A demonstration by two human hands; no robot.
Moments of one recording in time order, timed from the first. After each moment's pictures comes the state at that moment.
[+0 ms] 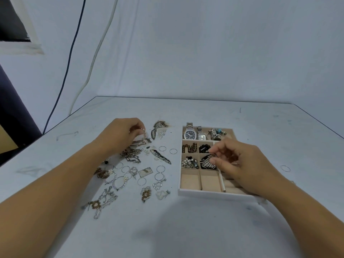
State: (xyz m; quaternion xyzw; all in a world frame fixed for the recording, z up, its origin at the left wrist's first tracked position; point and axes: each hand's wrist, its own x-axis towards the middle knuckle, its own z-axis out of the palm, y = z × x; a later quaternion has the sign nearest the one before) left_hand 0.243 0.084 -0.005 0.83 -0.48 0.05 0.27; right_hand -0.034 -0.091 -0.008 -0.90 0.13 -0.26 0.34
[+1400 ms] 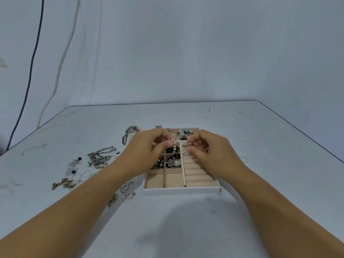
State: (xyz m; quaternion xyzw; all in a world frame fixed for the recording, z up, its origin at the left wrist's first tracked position) left_hand 0.107 0.020 0.006 0.72 -0.55 -0.03 0.42; right_hand -0.045 -0.112 -0.008 -0.85 0.21 -0.31 0.36
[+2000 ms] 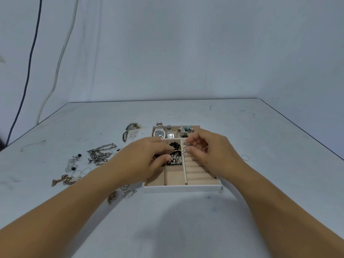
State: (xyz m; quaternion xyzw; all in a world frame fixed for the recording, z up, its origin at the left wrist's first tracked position) left_hand 0.115 0.039 -0.001 0.74 -0.65 0.03 0.20; right_hand -0.043 -0.110 -0.009 -0.86 0.20 -0.29 0.36
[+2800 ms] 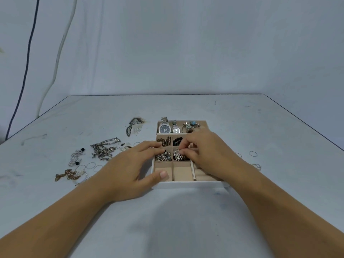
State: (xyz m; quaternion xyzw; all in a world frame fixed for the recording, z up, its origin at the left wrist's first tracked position) left_hand 0.128 0.082 -0.028 0.74 -0.64 0.01 0.22; right_hand -0.022 -0.090 -0.005 -0.94 0.16 -0.21 0.20
